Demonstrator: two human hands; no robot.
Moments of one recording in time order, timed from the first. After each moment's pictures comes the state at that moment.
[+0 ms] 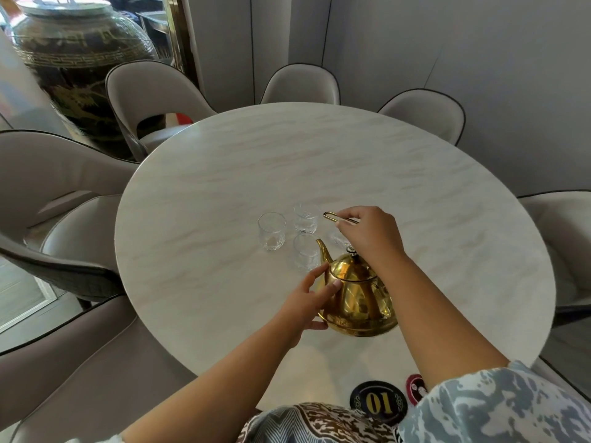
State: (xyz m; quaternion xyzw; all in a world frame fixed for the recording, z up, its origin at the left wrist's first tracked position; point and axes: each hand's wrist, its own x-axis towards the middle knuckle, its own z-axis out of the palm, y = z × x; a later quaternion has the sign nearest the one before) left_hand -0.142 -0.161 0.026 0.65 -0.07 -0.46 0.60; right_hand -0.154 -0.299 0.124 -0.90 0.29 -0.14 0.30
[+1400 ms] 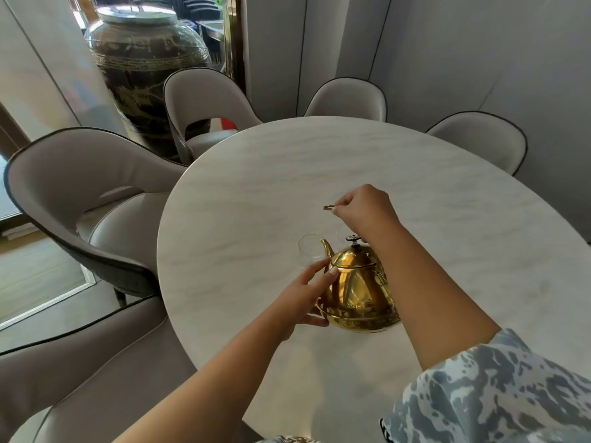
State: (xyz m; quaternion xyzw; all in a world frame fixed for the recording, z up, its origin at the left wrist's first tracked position) left_hand -0.058 -0.118 0.050 0.67 -0.06 -0.43 0.61; right_hand -0.032 -0.260 0.163 -0.93 0.24 -0.06 0.28
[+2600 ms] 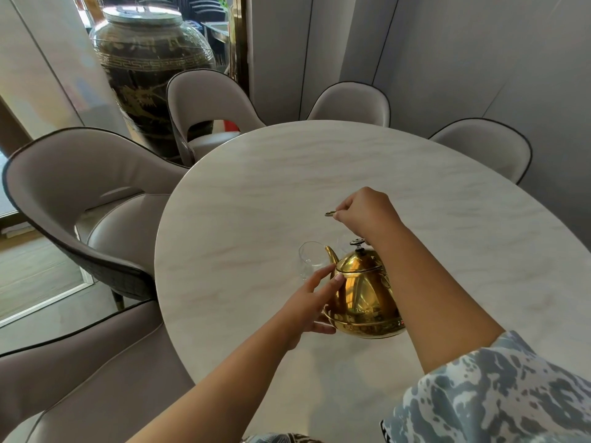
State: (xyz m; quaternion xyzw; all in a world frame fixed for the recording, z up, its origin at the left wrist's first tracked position) left_hand -0.052 -0.132 0.047 0.66 -0.07 -0.44 0.61; right_hand -0.012 -0.269 0.164 -0.95 0.23 -0.03 0.22
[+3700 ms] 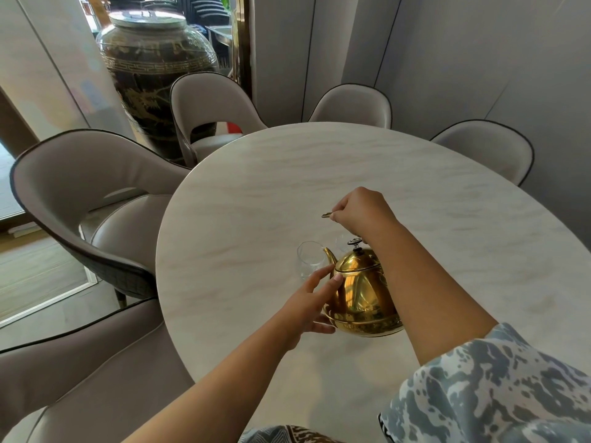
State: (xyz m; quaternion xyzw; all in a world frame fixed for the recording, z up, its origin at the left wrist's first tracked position) left_hand -0.061 -0.137 0.048 0.66 -0.06 -0.43 0.61; right_hand -0.008 -0.276 0.159 -0.96 0.22 -0.02 0.20
